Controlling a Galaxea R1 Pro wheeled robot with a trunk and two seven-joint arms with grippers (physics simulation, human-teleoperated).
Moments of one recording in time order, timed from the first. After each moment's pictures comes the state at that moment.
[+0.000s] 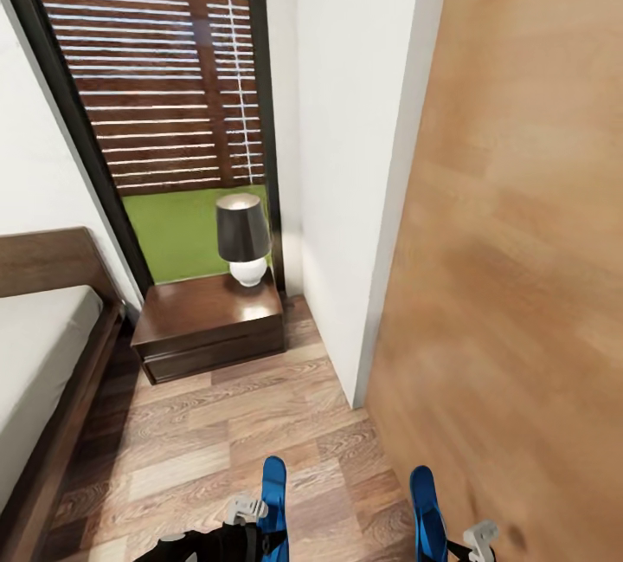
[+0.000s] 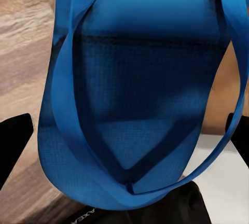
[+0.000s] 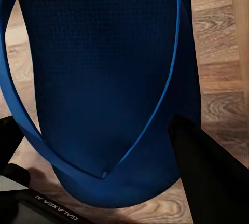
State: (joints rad) left arm -0.50 0.03 -0.66 -0.18 0.68 -0.01 -0.58; right arm -0.31 -0.12 -0.73 -0.38 0.60 -0.26 0.83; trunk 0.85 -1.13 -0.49
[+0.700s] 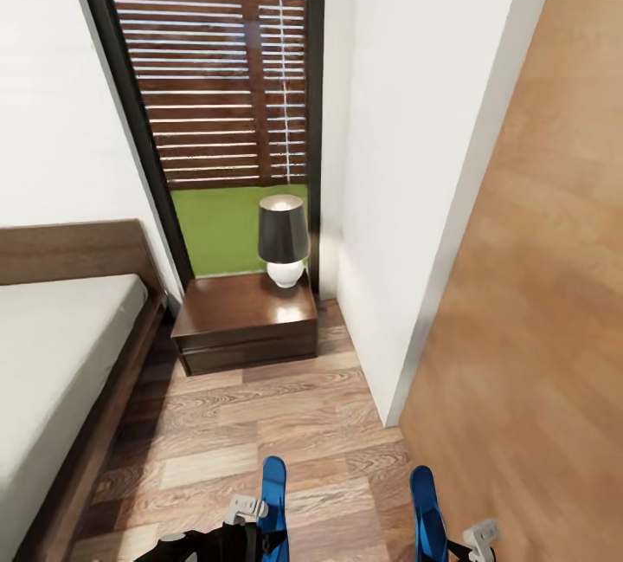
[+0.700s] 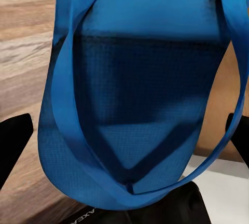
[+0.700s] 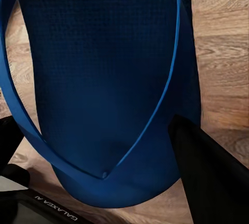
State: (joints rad) left arm -0.50 0.03 -0.66 -0.18 0.68 -0.01 -0.58; right arm -0.31 -0.12 -0.73 -0.38 0.60 -0.26 0.83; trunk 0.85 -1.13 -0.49
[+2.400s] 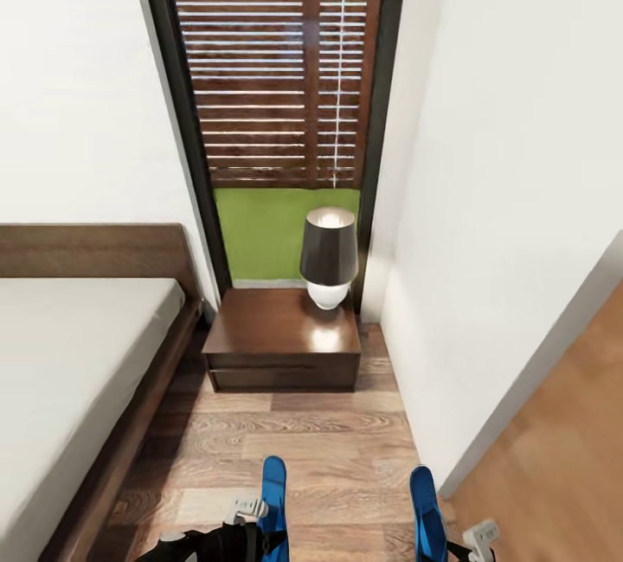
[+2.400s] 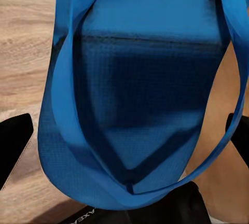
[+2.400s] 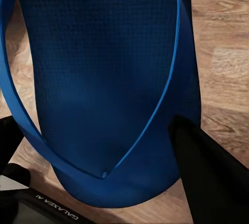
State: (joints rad) left arm -0.50 0.03 -0.66 -0.18 0.68 -0.01 -0.58; right arm -0.31 -0.12 -0.73 -0.38 0.60 -0.26 0.83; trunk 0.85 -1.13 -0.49
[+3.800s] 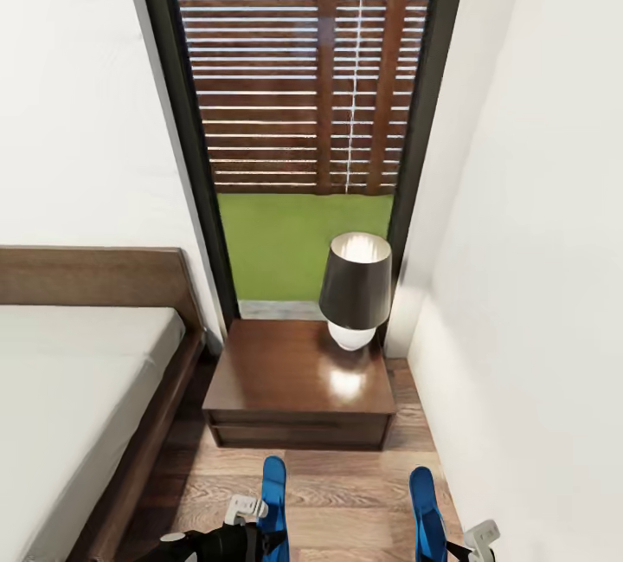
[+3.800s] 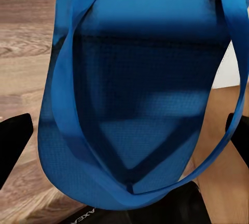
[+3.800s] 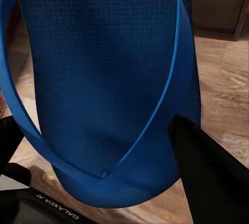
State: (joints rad) left arm -0.50 0.03 -0.66 -0.18 0.68 -0.01 -0.58; right arm -0.31 -0.12 -0.73 -0.38 0.60 -0.26 0.83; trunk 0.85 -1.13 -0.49
